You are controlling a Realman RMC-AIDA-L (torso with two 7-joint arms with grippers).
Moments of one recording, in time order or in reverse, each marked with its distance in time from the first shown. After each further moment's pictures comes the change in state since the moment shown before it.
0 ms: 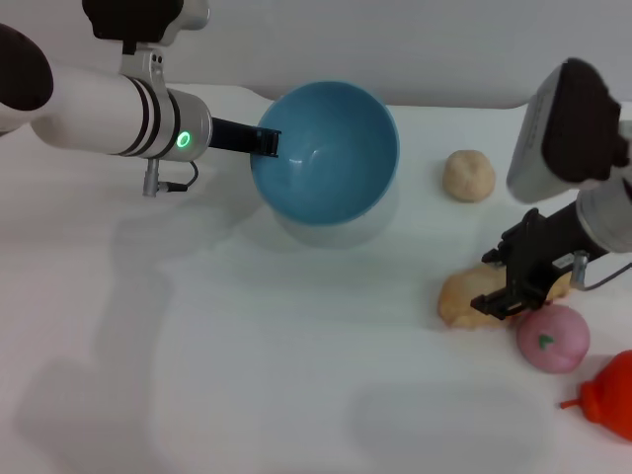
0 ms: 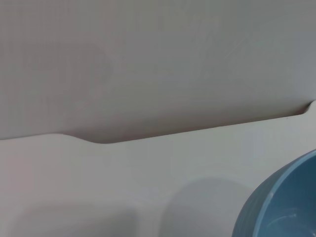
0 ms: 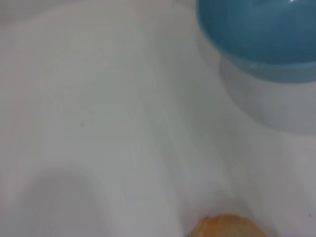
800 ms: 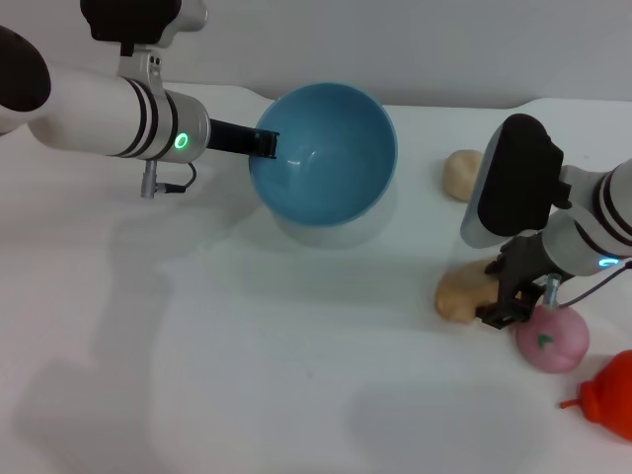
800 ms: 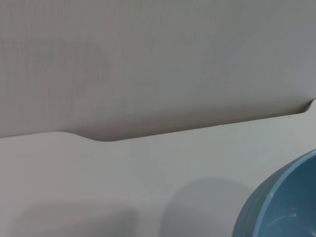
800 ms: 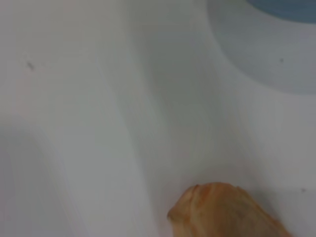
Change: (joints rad) left arm 0.003 0.001 -0.002 0.000 -0.001 -0.004 0.003; right arm 0.024 0.002 -0.248 0.134 -0.092 0.234 0.143
